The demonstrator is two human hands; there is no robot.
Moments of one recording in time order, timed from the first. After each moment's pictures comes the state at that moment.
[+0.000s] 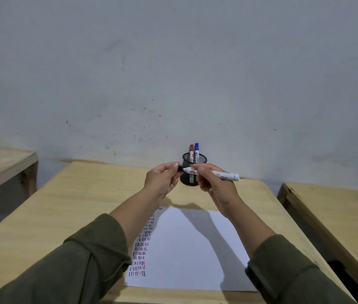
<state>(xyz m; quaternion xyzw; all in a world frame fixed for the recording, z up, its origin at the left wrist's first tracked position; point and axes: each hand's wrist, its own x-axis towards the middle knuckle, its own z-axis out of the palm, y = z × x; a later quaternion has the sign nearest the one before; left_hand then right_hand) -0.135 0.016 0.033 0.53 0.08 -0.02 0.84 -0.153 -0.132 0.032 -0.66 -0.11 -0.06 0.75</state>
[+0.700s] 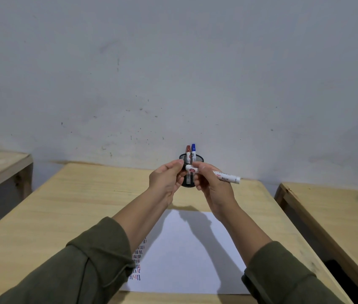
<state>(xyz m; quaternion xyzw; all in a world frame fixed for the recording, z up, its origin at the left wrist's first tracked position) -0.139 -0.008 0.044 0.48 0.10 -0.01 0.87 -0.158 -0.128 0.034 -0.60 -0.10 -0.07 0.79</state>
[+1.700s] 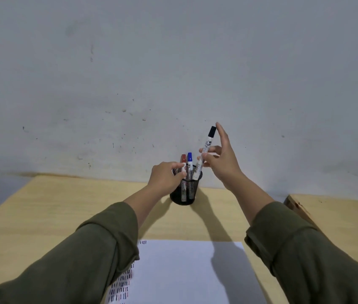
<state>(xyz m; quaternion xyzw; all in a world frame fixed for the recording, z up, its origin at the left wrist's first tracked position) -0.007 -0.013 0.024 0.90 -0.07 0.06 0.42 -0.014 -0.169 0.071 -0.79 -0.06 -0.15 0.59</state>
